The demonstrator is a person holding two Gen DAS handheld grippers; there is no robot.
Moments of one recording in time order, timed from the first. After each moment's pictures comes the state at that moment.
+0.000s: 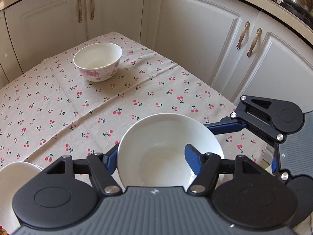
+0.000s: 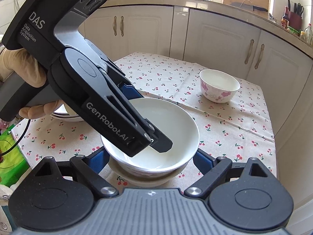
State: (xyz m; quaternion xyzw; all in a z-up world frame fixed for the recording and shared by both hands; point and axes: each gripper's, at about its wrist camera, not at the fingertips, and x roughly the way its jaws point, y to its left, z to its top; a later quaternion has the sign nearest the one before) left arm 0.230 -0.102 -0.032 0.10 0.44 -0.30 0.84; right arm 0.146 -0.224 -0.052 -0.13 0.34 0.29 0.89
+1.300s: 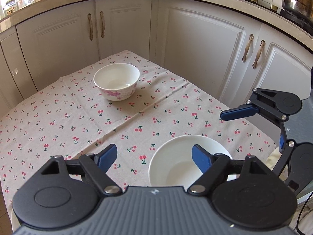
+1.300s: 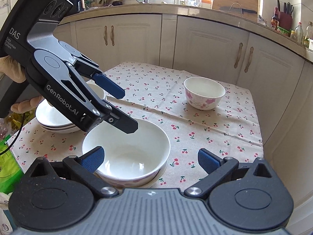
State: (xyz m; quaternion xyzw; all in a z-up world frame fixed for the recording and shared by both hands) left arm 0.236 -0.078 -0.004 0.11 0.39 -0.29 0.87; right arm 0.164 -0.249 -0.038 -0.12 0.32 0.27 0.90
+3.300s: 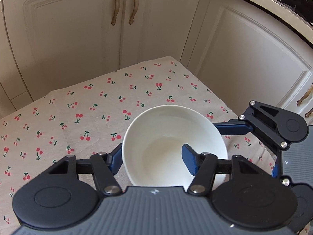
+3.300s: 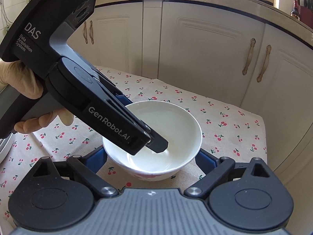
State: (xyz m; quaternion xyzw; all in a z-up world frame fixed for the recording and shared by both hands) left arm 0.472 -0.106 -0.073 0.04 0.44 -0.25 0.86; right arm 0.407 -0.254 -0.083 -0.13 0.32 0.31 0.89
